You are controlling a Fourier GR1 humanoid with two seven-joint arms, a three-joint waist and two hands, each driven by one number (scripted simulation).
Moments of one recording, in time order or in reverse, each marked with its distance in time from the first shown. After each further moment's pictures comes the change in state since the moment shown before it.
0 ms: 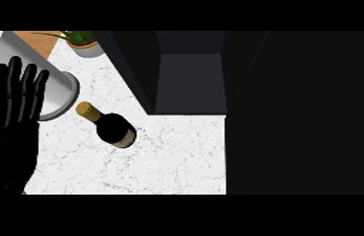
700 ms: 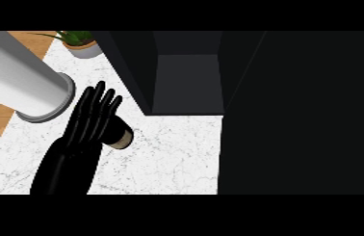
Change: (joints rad) left arm 0.084 -0.099 -0.279 0.003 0.113 -0.015 0.083; right arm 0.165 -0.015 0.104 -0.199 -0.126 0.108 0.166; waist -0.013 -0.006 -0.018
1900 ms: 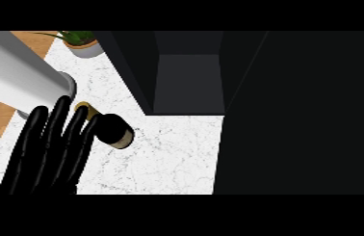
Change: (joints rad) left arm -0.021 -0.004 -0.189 -0.336 -0.154 0.277 0.356; right arm -0.104 0.024 0.064 -0.166 0.042 -0.061 0.316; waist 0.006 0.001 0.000
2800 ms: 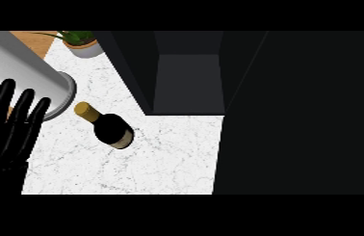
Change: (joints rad) left arm 0.017 0.077 0.370 0.039 0.209 -0.117 -0.005; right arm -0.064 0.000 -0.033 -0.027 0.018 -0.020 0.088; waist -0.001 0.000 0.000
